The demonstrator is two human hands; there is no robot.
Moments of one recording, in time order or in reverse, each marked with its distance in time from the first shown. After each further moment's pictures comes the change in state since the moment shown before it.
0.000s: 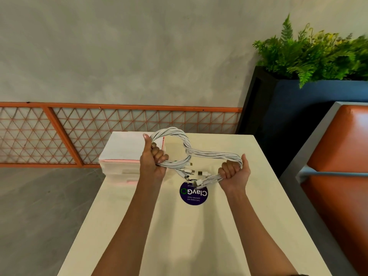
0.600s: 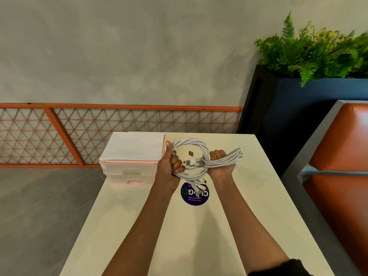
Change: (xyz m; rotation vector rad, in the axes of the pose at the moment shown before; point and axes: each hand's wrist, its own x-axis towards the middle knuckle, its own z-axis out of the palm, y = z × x) left_hand -0.013 -0.036 0.002 0.193 -0.048 -0.158; right_hand 0.017 0.026 0.044 0.232 0.069 0.007
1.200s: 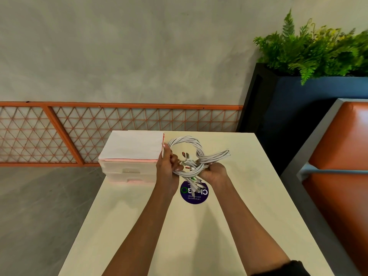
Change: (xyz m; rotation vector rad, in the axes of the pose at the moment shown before) left_hand -0.001 -0.011 -0.003 0.062 0.061 0.153; right_hand 0.016 0.016 -0.015 -0.241 0.257 0.384
